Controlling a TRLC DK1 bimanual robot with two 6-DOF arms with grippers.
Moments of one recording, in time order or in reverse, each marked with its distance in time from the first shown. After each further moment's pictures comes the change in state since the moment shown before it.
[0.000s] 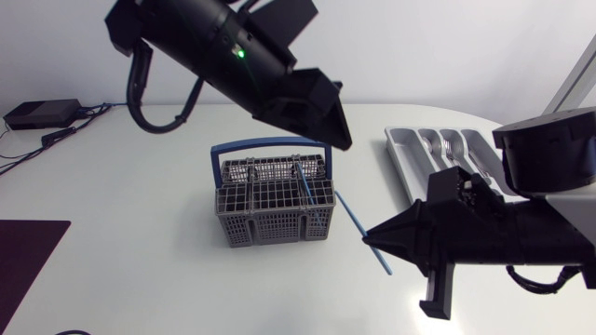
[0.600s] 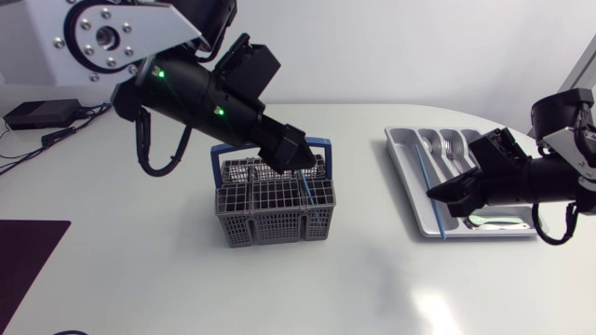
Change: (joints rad) left arm 0.076 -0.105 -0.338 0.303 -0.115 0.095; right arm -0.600 0.411 0.162 0.022 -0.040 -0.033
